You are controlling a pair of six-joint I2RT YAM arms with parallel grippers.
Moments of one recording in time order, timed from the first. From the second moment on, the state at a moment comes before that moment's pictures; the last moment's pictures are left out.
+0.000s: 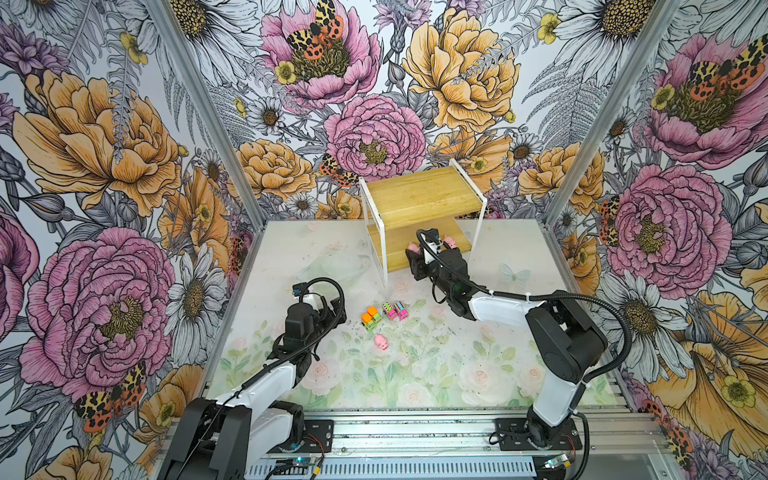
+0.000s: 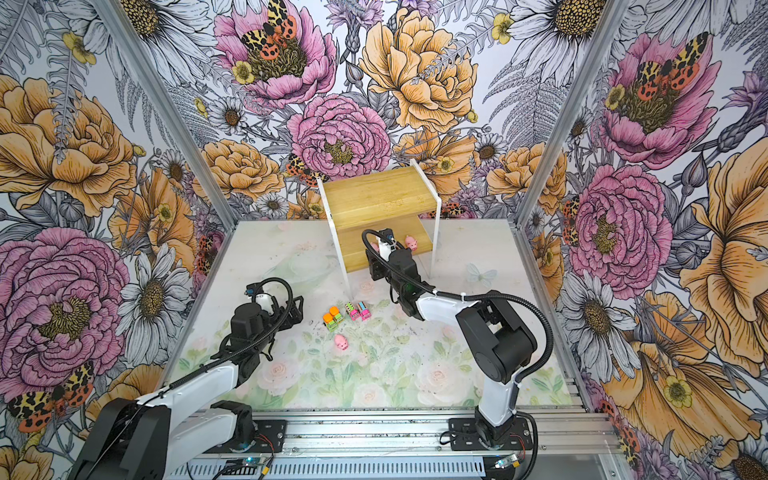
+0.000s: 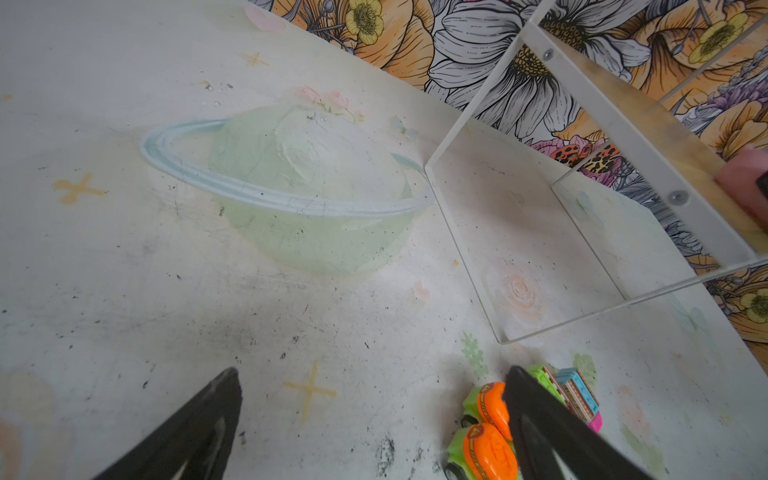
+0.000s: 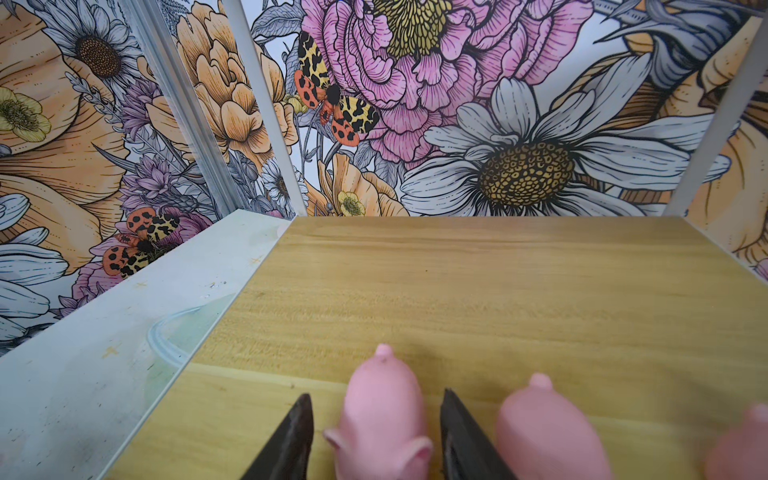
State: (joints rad) left arm -0.19 1.08 0.25 0.40 0.00 -0.47; right arm 0.58 1.80 1.02 0.59 0.07 0.13
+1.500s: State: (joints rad) left arm -0.19 1.08 0.25 0.41 0.01 -0.47; right arm 0.99 1.83 0.40 0.98 -0.06 0.08
